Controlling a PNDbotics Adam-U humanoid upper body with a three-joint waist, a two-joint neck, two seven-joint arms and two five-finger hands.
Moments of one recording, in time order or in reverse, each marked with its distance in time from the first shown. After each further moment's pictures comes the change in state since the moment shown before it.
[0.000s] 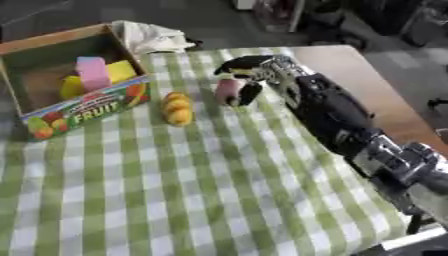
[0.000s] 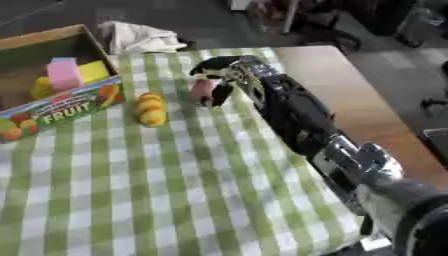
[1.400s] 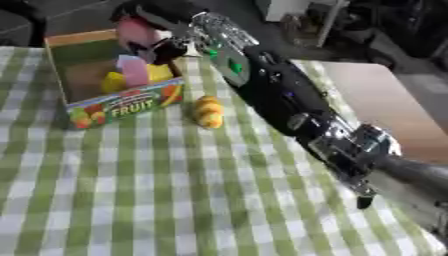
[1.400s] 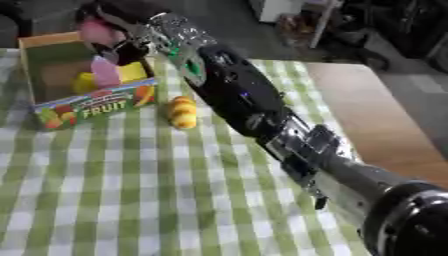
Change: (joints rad) left arm -0.081 -0.001 -0.033 0.000 0.028 0.014 -0.047; right arm -0.222 0.123 0.134 -0.251 -0.156 -0.001 -0.256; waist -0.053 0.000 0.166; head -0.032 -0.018
